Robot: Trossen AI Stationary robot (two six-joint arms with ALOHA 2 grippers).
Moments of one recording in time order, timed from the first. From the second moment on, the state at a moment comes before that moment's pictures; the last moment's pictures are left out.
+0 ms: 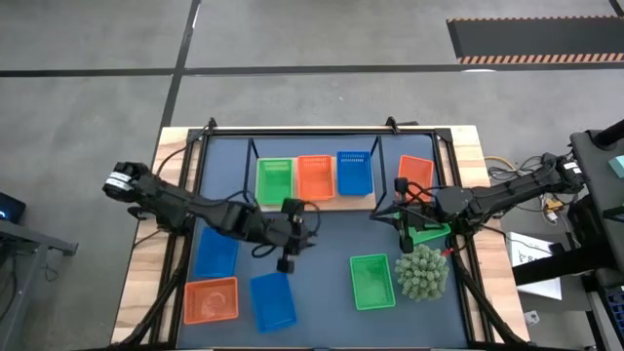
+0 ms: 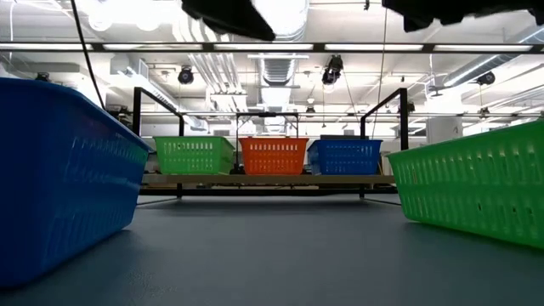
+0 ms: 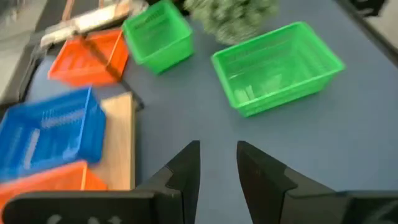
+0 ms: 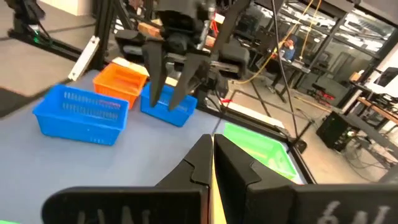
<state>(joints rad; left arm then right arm) -0.30 1.50 1.15 -0.25 -0.27 0.11 0.26 0.84 0.48 0.26 0.19 -0.35</state>
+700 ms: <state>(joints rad) -0.33 1.33 0.99 -0.16 -0.33 0.35 0.24 1.31 1.27 -0.59 0.32 -0.12</state>
